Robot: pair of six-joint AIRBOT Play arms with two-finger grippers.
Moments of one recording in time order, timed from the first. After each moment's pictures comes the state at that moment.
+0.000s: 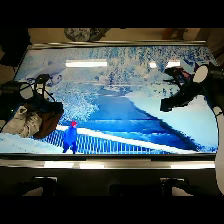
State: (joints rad) left arm -0.14 -1.29 1.26 1.59 -1.32 -1.69; right arm -0.02 -1.39 1.46 -1.43 1.49 1.17
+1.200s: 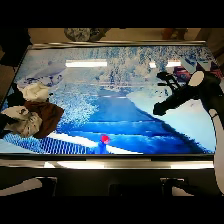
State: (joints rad) left arm 0.85 -1.36 1.04 1.14 -1.05 -1.49; right arm -0.02 -1.40 1.38 -1.28 1.44 0.98
